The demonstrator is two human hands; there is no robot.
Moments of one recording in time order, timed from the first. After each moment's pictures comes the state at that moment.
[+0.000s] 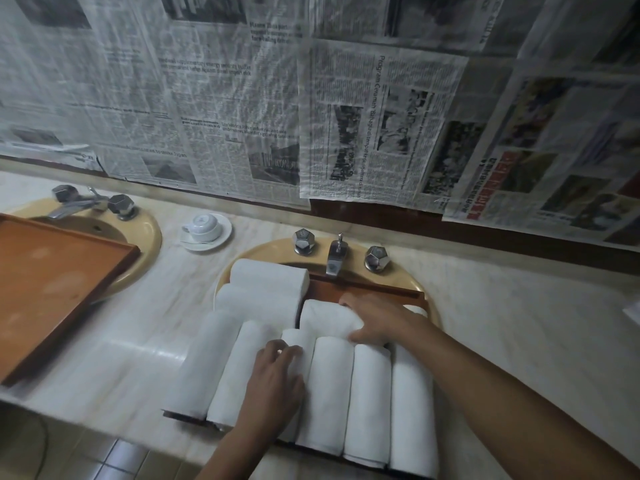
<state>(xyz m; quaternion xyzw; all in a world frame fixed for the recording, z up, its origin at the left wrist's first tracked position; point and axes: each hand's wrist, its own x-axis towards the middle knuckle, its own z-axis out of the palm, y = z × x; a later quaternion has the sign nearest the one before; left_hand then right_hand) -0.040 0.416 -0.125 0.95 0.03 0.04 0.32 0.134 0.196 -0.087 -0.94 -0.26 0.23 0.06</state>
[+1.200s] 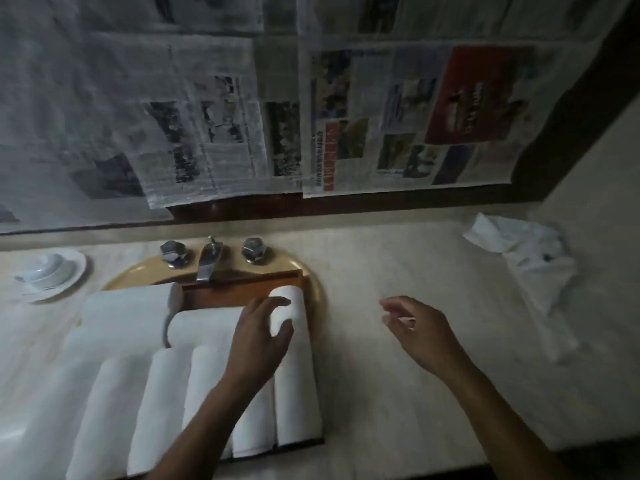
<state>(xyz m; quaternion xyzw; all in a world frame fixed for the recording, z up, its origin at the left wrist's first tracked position) 0.015 0.259 -0.063 0.91 -0.10 0.03 0.41 -0.028 -0.041 -0.057 -0.89 0.09 -0.03 0.45</state>
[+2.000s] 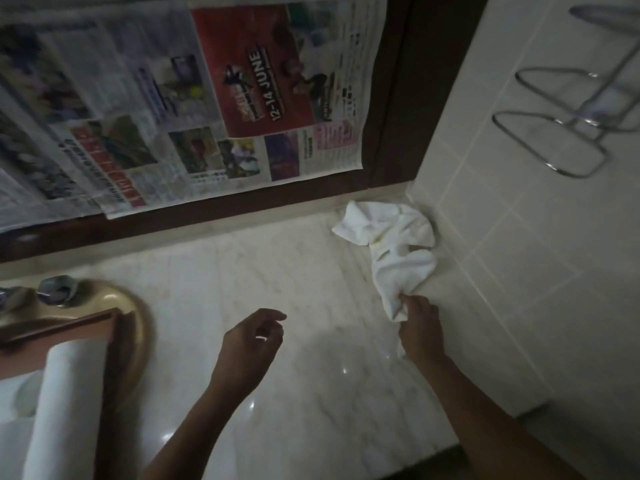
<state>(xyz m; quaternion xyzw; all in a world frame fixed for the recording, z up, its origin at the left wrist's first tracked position) 0.008 -0.099 -0.075 0.87 -0.11 -0.11 0.46 -0.064 -0.432 -0.198 -0.94 0.27 -0.05 0.18</state>
